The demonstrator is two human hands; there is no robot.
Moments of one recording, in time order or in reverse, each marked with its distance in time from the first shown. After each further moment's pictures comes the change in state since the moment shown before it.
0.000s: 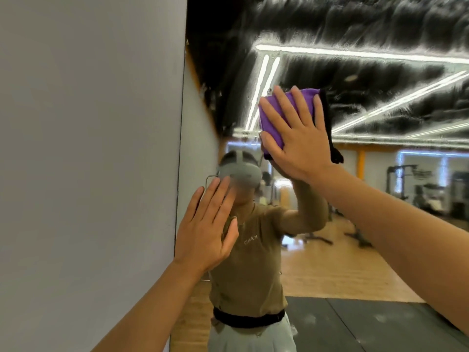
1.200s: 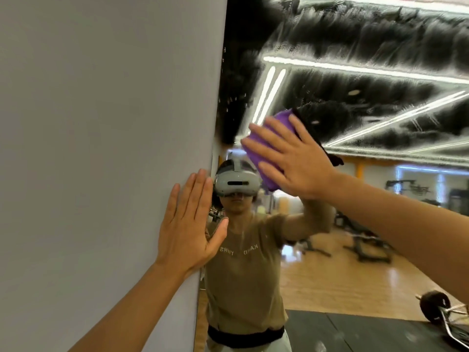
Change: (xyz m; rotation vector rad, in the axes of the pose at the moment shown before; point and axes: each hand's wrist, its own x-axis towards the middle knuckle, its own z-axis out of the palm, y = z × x) left_hand -0.017 -0.069 -0.023 0.101 -0.037 -0.119; right_hand 0.010 -0.042 -0.001 -0.014 -0.150 -0.447
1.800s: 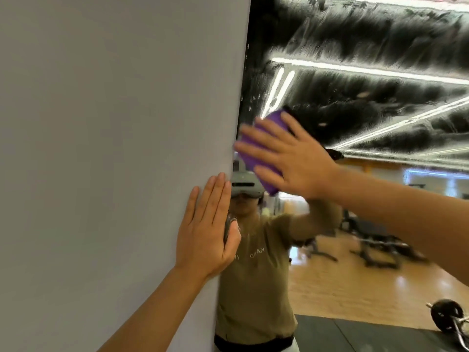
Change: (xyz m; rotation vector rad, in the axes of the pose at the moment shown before) left_hand -0.003 -0.003 0.003 -0.116 0.039 -0.004; right_hand 0.038 -0.024 -0.005 0.012 -0.010 -0.104
